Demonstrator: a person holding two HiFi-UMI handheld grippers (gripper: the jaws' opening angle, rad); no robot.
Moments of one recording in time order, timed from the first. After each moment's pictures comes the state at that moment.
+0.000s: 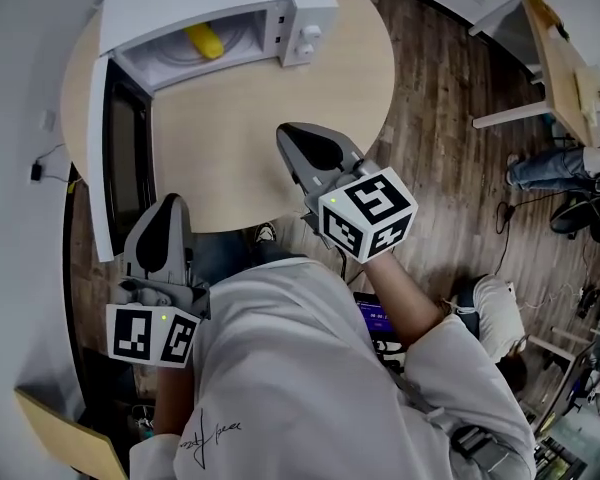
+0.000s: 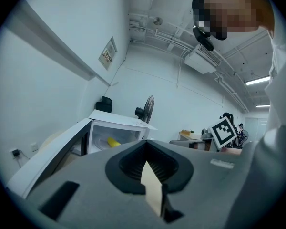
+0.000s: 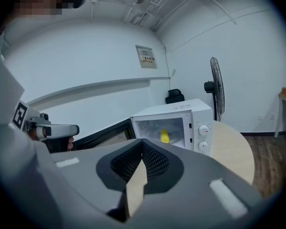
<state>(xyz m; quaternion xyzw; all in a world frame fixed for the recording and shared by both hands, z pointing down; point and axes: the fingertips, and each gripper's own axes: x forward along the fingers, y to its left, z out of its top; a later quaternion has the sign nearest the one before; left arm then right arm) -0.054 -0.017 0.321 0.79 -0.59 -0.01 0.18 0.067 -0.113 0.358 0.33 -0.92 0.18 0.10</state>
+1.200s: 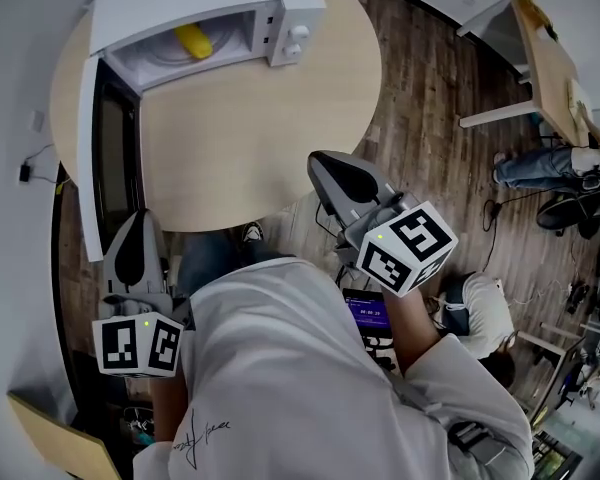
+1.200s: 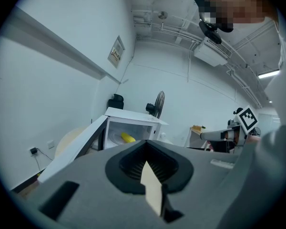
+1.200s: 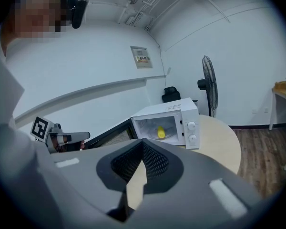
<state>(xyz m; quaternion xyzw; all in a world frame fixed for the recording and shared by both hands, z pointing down) -0.082 0.001 0.329 0.74 -0.64 0.02 0.20 0.123 -0.075 0.331 0.34 -0.91 0.21 0.11</state>
